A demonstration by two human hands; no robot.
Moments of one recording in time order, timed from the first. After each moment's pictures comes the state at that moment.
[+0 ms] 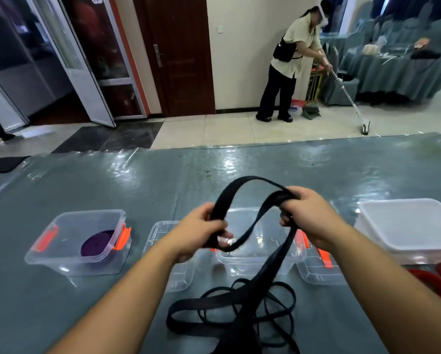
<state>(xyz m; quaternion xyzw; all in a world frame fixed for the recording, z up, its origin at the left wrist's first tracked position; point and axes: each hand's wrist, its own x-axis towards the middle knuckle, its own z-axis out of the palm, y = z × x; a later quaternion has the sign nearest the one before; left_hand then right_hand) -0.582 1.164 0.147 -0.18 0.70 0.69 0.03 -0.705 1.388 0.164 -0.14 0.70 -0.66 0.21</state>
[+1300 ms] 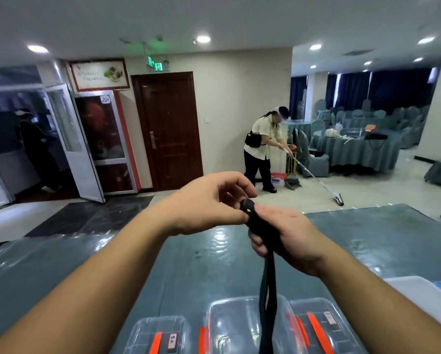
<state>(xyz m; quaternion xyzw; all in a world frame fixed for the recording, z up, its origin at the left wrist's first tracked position) -0.626 1.185 0.407 0.14 0.91 0.39 -0.08 -0.708 1.370 0.325 -0.32 0.57 -0.72 0.25</state>
